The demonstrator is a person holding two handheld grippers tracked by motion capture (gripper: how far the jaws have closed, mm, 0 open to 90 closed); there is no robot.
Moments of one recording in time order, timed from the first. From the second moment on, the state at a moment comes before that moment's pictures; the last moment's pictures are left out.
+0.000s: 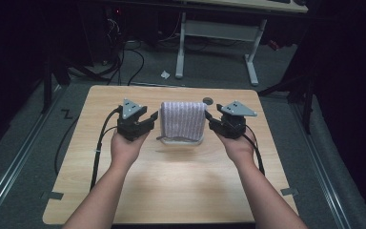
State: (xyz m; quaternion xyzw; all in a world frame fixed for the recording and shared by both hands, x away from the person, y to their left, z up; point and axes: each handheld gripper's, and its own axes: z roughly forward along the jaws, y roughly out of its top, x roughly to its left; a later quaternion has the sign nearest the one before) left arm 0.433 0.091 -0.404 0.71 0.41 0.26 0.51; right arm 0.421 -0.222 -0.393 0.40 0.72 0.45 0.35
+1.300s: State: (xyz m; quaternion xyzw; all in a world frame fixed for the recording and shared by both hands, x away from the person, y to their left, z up) left arm 0.313 0.108 -0.531 0.80 0.39 0.14 0.43; right arm 0.305 -0.269 -0.527 0.45 0.77 0.37 0.27
